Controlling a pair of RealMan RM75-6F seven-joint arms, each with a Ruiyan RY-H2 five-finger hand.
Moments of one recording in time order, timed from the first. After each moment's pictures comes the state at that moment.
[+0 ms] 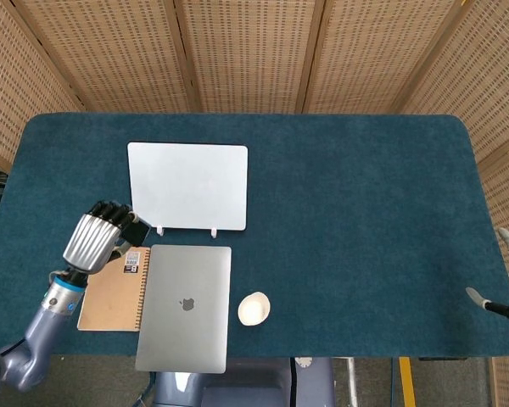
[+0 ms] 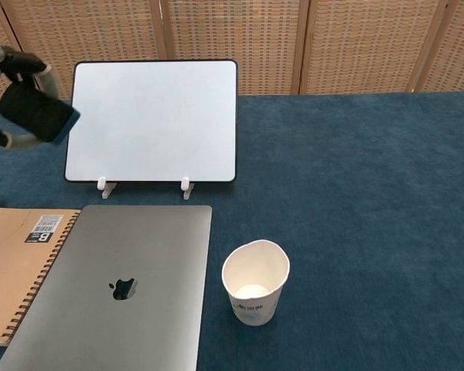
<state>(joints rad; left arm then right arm) -0.47 -1.48 -0.18 -1.30 1.65 1.37 0.29 0.06 -1.08 0.14 -1.47 -1.45 1.51 0.30</state>
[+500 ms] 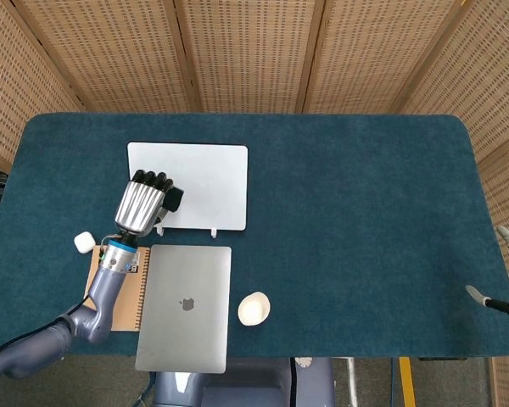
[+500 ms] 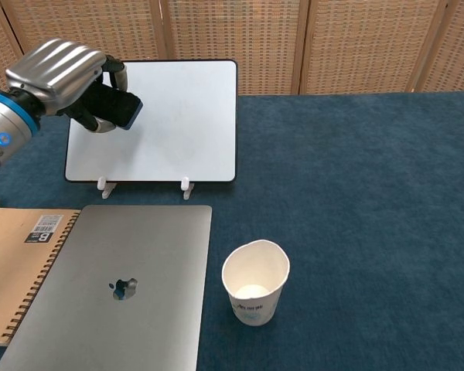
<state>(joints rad) -0.69 -1.77 -0.32 -0.99 1.46 1.20 0.45 0.08 -1.08 0.14 -1.44 -1.43 1.45 0.37</state>
